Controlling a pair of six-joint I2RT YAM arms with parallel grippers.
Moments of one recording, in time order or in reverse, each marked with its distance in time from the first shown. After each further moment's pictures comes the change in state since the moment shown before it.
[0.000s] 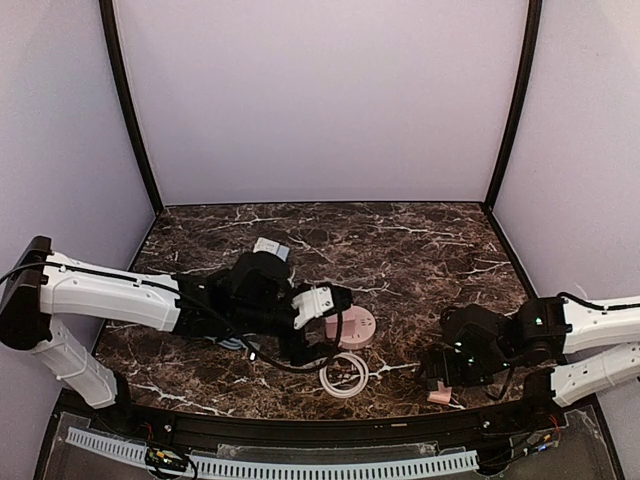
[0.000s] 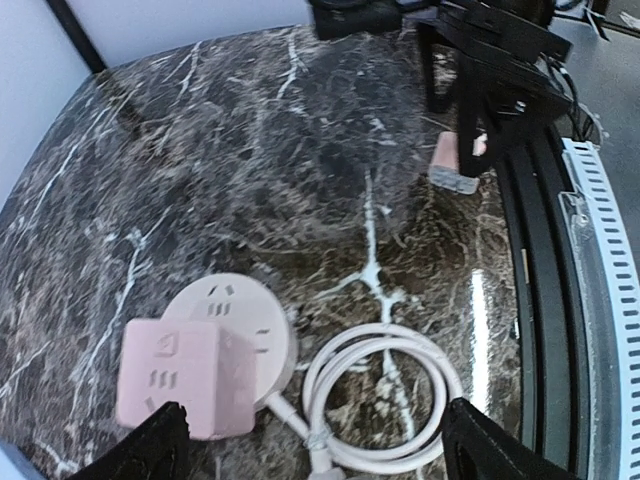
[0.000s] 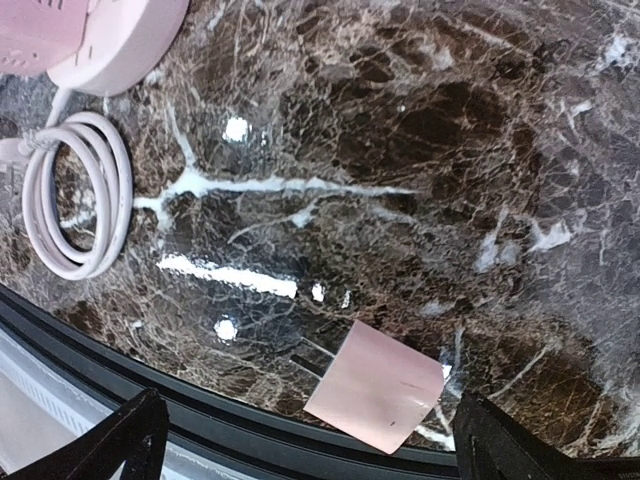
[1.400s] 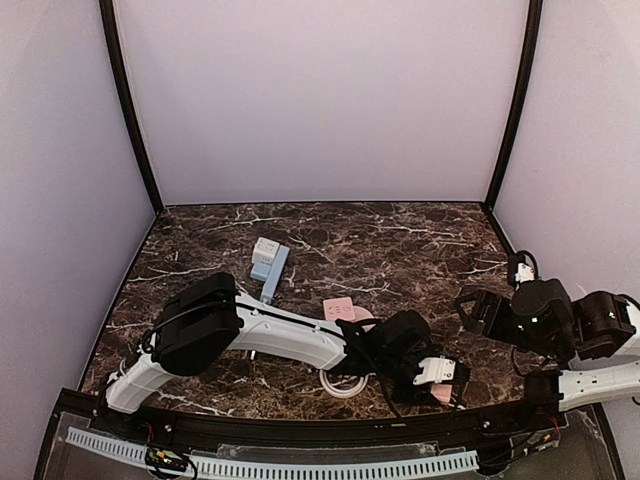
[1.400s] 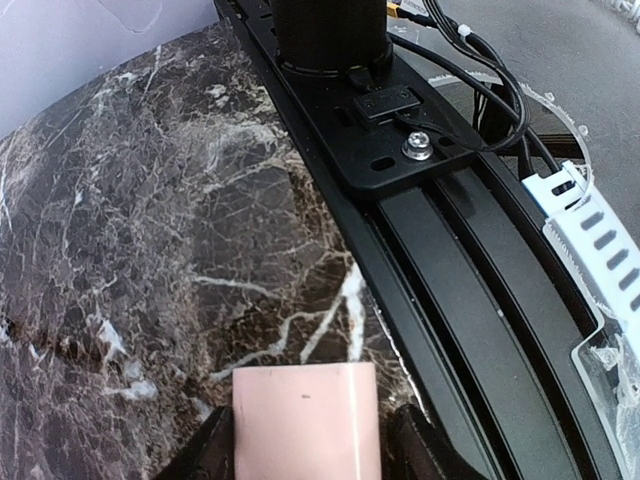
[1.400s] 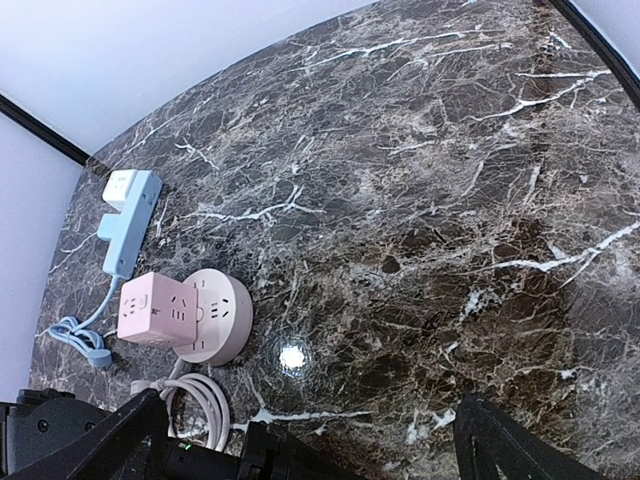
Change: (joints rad) left arm -0.211 0.914 0.822 0.014 0.288 0.177; right arm 0.000 -0.410 0.063 -0.070 0.555 0.033
